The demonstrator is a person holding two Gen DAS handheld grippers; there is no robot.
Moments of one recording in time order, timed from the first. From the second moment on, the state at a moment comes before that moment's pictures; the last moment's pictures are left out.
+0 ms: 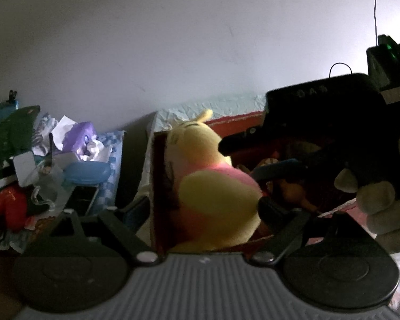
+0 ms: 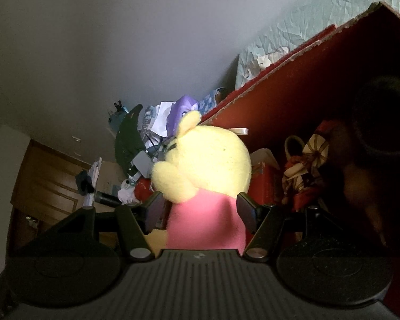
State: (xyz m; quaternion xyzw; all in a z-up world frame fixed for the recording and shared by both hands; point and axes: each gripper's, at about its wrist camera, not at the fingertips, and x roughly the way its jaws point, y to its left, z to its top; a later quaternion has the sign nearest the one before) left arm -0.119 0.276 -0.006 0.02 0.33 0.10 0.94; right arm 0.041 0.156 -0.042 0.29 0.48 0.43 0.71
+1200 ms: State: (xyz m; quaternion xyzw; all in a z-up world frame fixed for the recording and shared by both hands) left arm -0.120 0.251 0.000 -0.02 0.34 0.08 0.94; right arm 0.010 0.103 -0.027 0.26 0.43 0.39 0.77
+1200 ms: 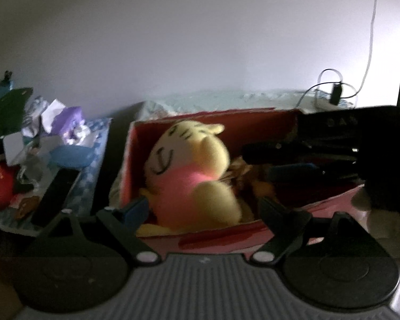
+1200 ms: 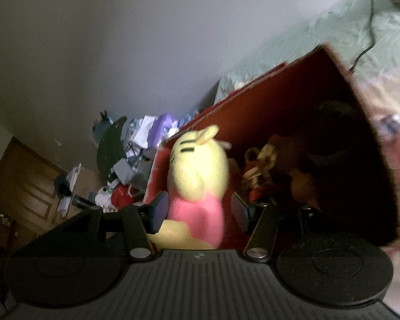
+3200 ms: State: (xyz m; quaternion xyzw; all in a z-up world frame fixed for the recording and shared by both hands) left arm 0.075 -0.075 -0.090 -0.14 0.49 -0.30 0.80; right arm 0.074 -0.230 -0.083 0.20 0.44 0.26 0.84
